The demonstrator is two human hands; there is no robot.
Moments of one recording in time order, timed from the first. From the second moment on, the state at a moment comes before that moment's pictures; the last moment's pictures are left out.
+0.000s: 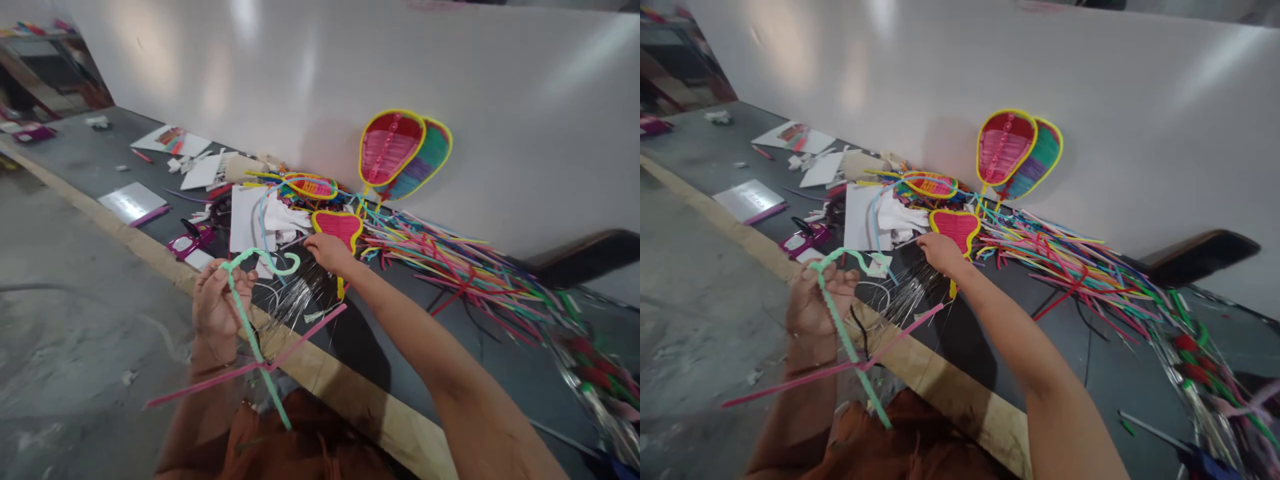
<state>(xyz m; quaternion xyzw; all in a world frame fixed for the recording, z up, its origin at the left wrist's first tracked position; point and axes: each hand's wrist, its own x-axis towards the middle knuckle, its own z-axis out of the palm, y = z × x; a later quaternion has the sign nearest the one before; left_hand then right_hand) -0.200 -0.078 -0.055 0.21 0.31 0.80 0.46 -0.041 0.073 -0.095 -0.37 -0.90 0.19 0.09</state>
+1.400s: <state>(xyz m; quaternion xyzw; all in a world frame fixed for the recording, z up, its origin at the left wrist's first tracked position) -0.216 -0.087 -0.071 0.19 0.36 0.78 0.47 -0.044 0.069 -0.089 -0.44 -0.88 0.17 -0.02</state>
